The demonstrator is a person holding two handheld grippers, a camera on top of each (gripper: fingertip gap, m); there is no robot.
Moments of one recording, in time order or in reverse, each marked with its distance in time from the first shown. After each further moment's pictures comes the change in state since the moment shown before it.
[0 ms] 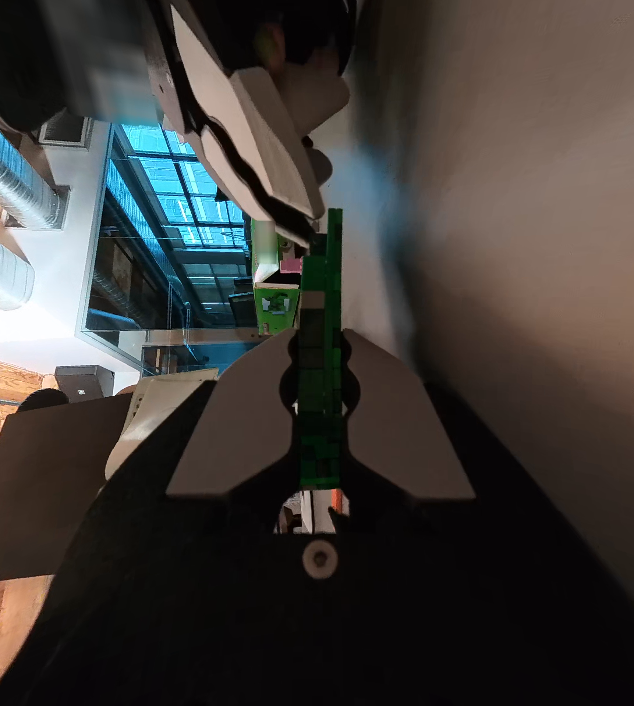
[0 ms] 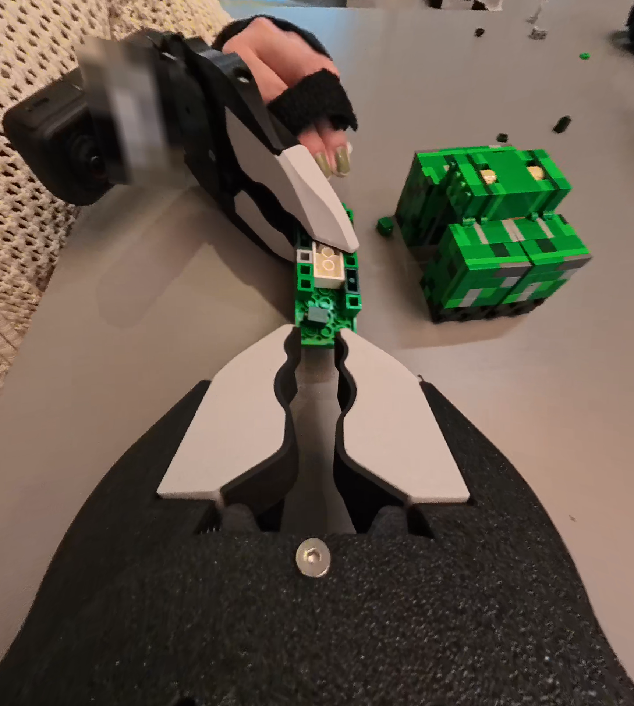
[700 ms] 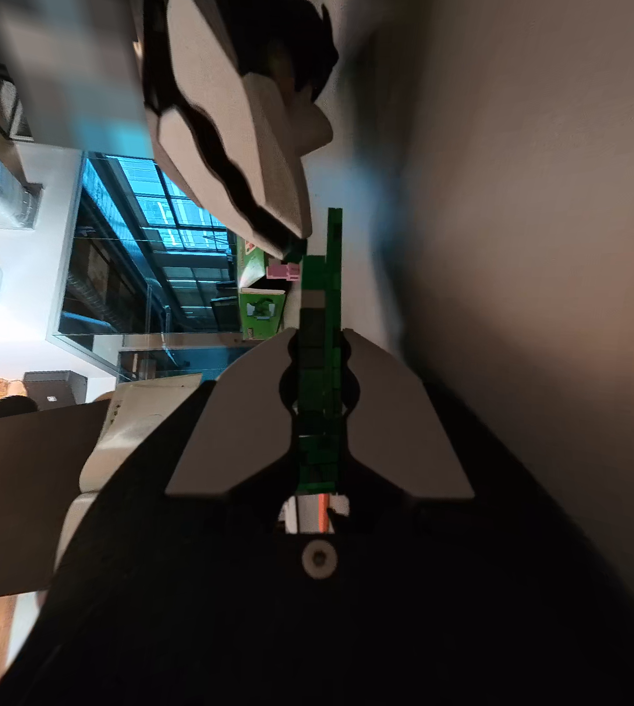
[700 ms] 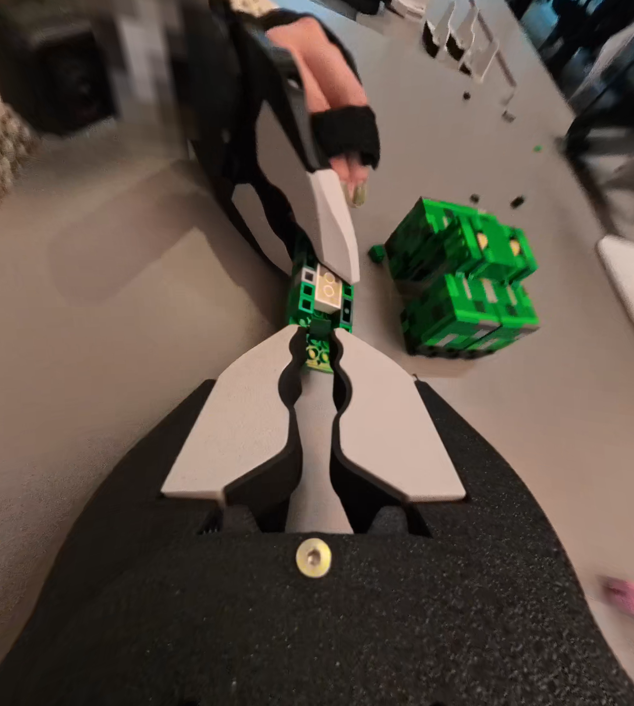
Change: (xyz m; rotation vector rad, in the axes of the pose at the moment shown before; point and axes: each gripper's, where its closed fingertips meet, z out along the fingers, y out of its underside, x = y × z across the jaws) left arm 0.004 -0.003 -0.001 0.016 0.048 -0.033; right arm -0.002 -0.008 0.004 -0.016 0.113 -0.283
